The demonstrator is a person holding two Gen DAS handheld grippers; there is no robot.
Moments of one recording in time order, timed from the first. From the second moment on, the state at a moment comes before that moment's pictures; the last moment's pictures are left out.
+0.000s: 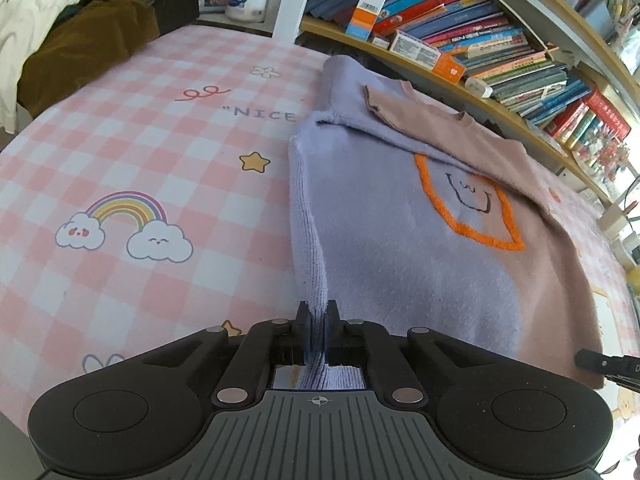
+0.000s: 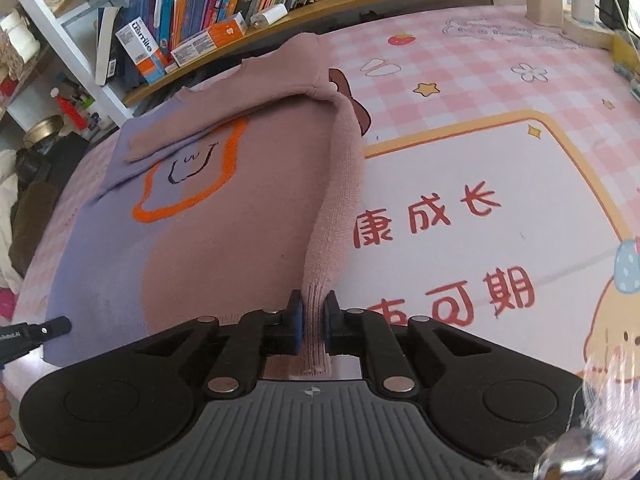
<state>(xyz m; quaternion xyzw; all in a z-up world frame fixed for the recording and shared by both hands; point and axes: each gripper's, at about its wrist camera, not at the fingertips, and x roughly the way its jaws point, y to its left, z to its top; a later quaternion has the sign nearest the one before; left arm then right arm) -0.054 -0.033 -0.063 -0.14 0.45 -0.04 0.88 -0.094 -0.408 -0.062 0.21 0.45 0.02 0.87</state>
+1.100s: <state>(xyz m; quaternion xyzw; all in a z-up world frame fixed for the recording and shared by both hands) -0.164 0.004 -0.039 -0.24 0.47 -0.06 0.84 -0.223 -0.432 -0.033 0.29 0.53 0.09 0.79</state>
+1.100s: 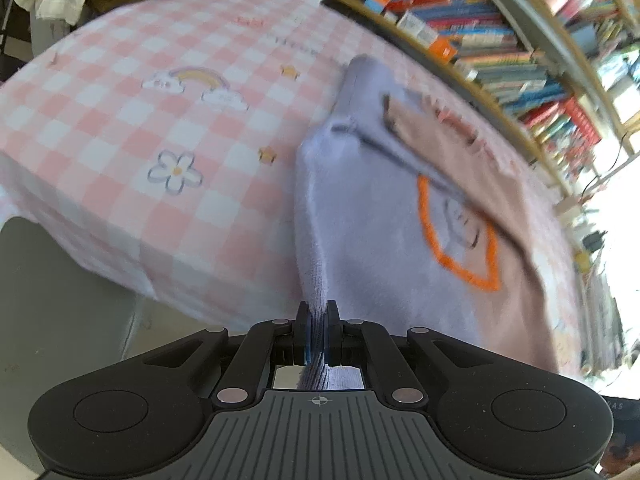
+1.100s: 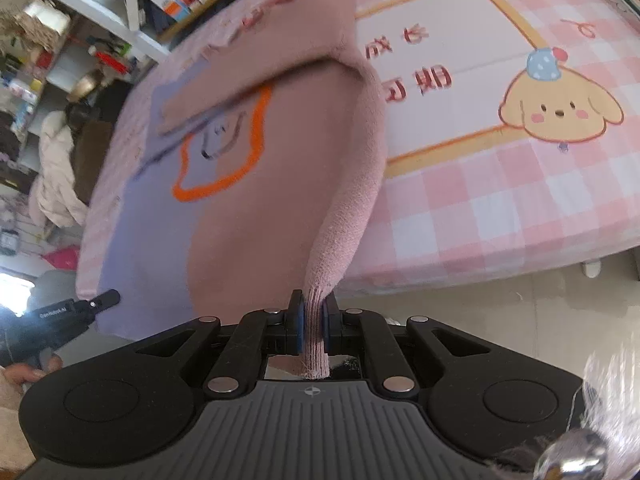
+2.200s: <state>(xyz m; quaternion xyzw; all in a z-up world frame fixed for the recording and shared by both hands) 0.056 -0.024 -0.019 -0.29 0.37 -0.07 0.88 -0.010 -0.474 0.006 0.38 0.36 -0.02 0.85</state>
